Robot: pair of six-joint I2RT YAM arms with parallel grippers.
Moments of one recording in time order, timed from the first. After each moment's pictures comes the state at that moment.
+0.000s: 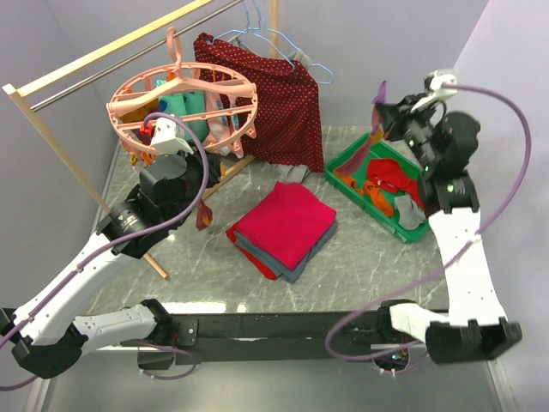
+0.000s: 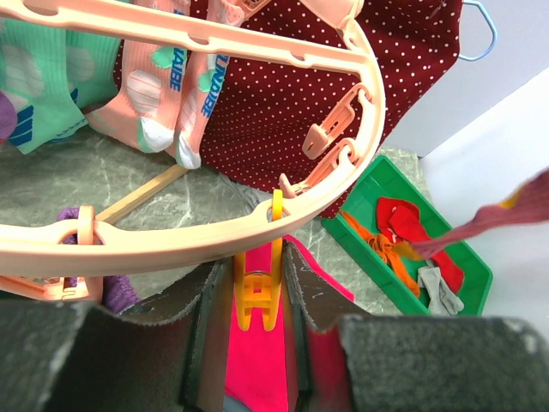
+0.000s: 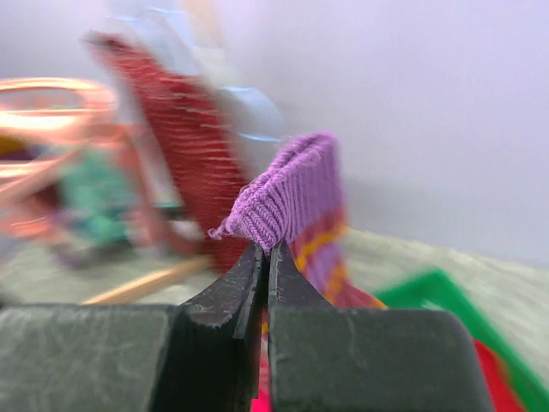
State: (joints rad) left arm -0.77 1.04 1.32 -0.46 -0.57 -0.58; right arm 0.04 1.16 1.41 -0.17 -0.27 0.13
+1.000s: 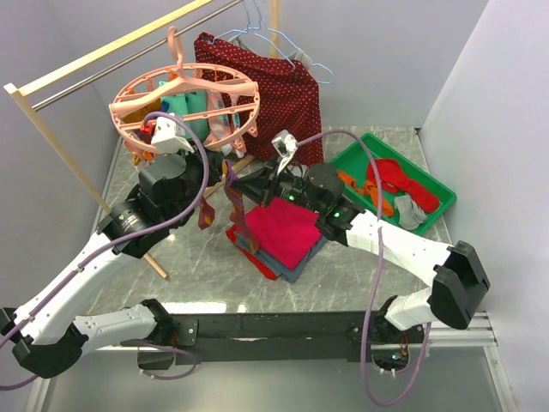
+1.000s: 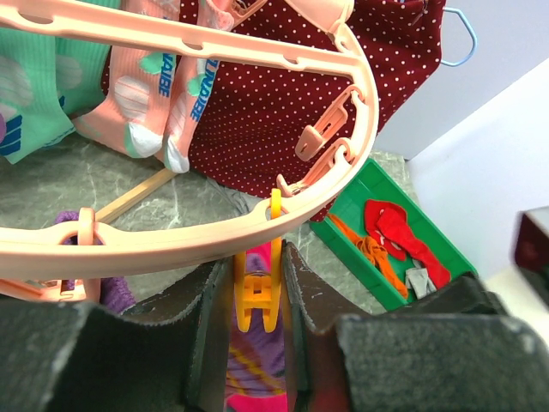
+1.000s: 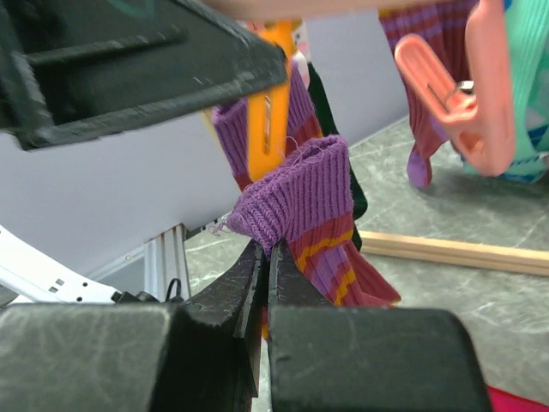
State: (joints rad) left arm -0.77 1.04 1.32 -0.43 -0.55 -0.58; right arm 0.82 1.39 1.05 0.48 -0.36 0.41
